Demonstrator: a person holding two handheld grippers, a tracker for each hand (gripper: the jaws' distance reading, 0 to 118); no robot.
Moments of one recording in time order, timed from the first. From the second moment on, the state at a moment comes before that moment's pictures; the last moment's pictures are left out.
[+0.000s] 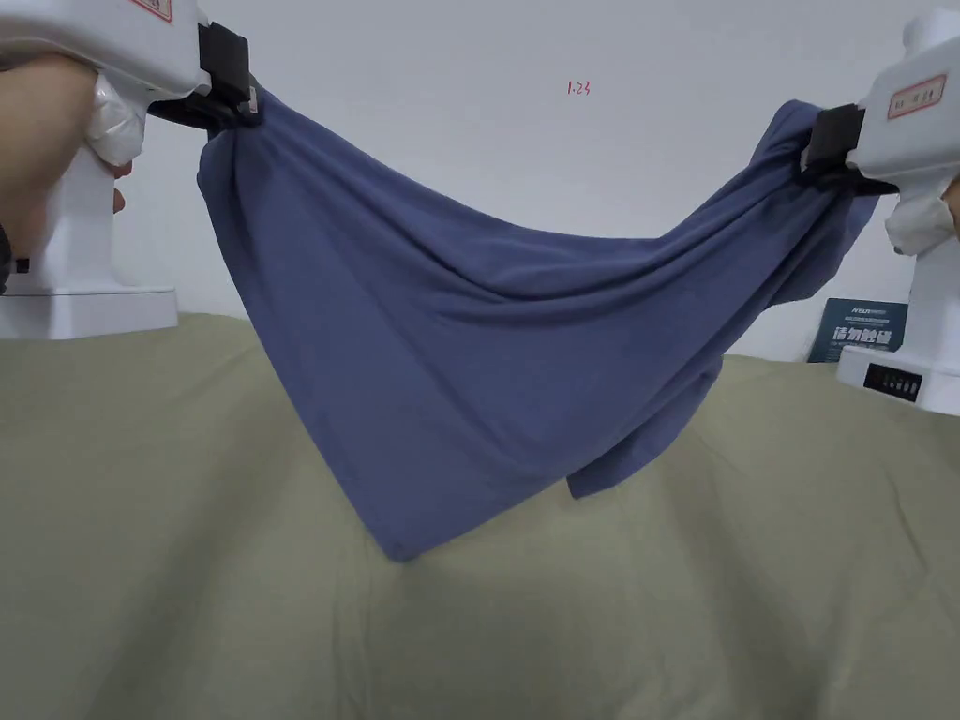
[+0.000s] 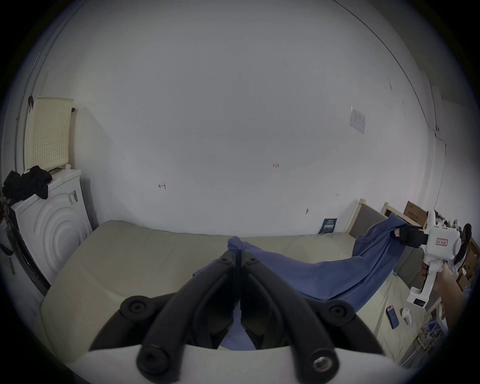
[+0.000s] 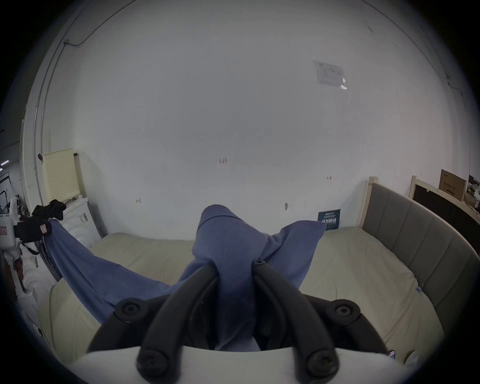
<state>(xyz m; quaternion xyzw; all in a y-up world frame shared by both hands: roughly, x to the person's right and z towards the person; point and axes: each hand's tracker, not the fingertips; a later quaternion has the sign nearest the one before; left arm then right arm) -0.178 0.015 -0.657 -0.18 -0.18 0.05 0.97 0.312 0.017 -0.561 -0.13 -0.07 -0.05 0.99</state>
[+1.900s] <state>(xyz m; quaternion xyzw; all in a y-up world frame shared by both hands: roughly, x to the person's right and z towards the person) -0.264 -0.317 -0.402 -0.39 -0.17 0.13 0.90 0.334 -0.308 -0.333 -0.33 -0.05 -0.19 0.92</state>
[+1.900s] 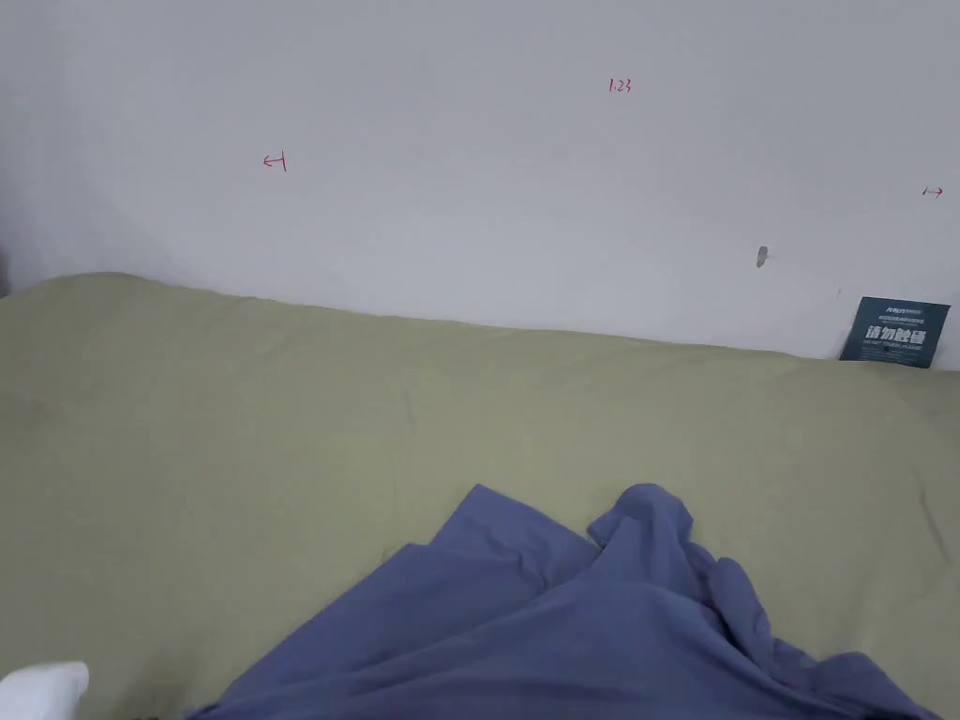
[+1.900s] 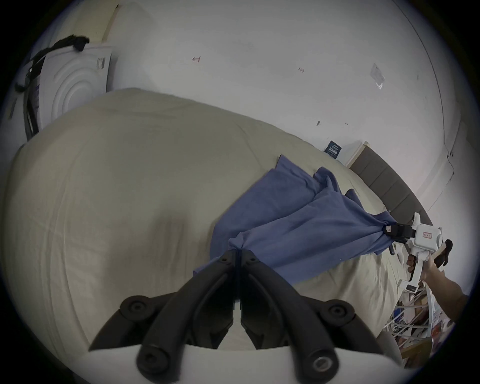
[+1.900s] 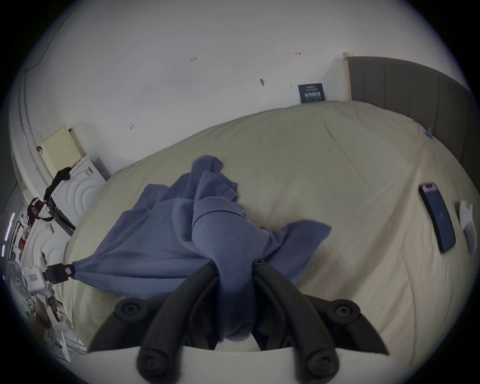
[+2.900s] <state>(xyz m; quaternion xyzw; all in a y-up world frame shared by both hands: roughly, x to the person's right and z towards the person) -0.131 -0.231 -0.210 -0.22 -0.09 0.01 0.97 0.148 -0.242 -0.152 -0.21 -0.10 0.01 0.97</state>
